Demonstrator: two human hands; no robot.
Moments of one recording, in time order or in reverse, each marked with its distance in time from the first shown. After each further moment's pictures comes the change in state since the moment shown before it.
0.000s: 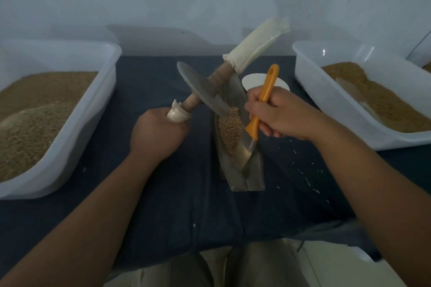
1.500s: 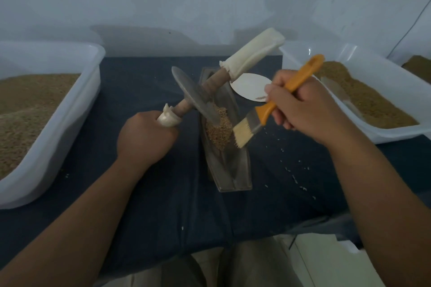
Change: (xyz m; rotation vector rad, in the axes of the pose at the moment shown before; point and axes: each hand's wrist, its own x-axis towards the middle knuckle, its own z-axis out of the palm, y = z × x) left_hand 0.005 -0.007 0.007 0.138 0.032 0.039; right_hand -0.041 0.000 -0.026 0.044 0.336 -0.089
